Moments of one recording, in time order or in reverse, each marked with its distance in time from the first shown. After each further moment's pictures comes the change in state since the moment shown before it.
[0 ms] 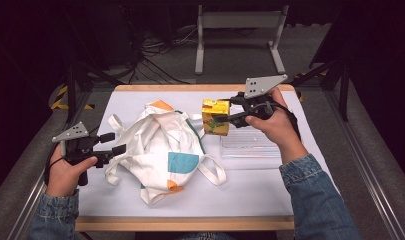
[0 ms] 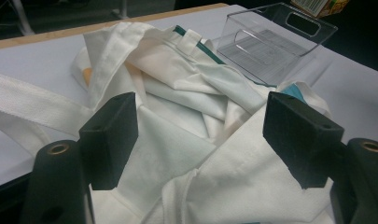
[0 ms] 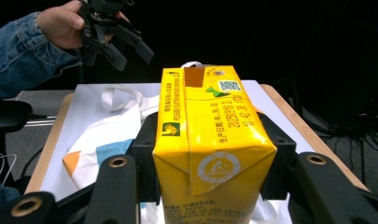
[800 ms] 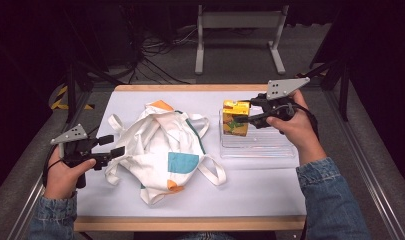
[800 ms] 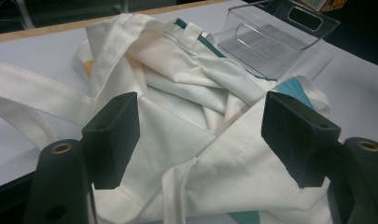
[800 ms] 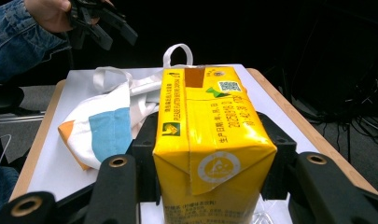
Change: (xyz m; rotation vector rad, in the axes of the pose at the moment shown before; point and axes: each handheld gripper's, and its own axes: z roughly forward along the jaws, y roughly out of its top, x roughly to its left) left arm -0.002 -0.005 -0.005 0.012 0.007 -0.008; right arm -0.013 -0.031 -0.041 0.013 -0.030 0.024
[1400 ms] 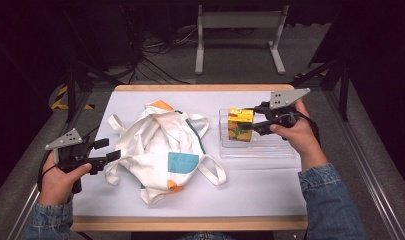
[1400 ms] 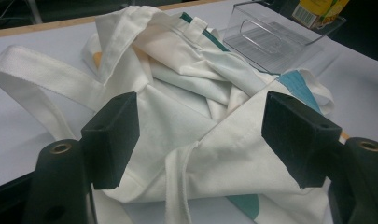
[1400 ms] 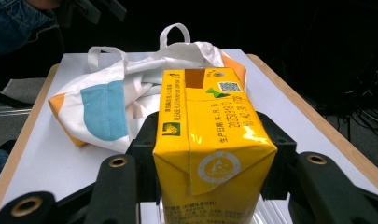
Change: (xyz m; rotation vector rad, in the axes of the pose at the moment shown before) left arm -0.003 -0.009 -0.011 -0.001 0.030 -0.010; right arm -0.003 -0.038 0.001 0.013 0.000 0.001
